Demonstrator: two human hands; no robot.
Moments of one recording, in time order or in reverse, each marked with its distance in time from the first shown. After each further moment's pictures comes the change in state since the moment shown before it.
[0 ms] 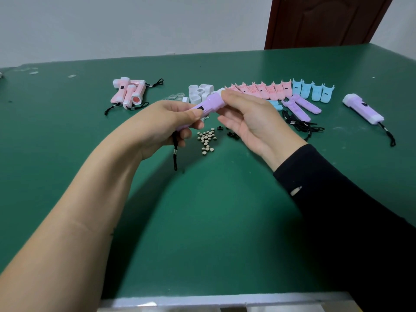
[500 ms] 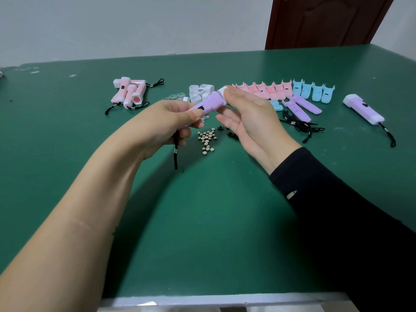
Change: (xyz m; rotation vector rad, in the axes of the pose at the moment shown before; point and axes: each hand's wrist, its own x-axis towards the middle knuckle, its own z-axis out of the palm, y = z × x) left_hand 0.002 -0.002 0.000 0.003 0.010 0.014; right_hand -0.007 0.003 0.008 0.047 0.058 -0.051
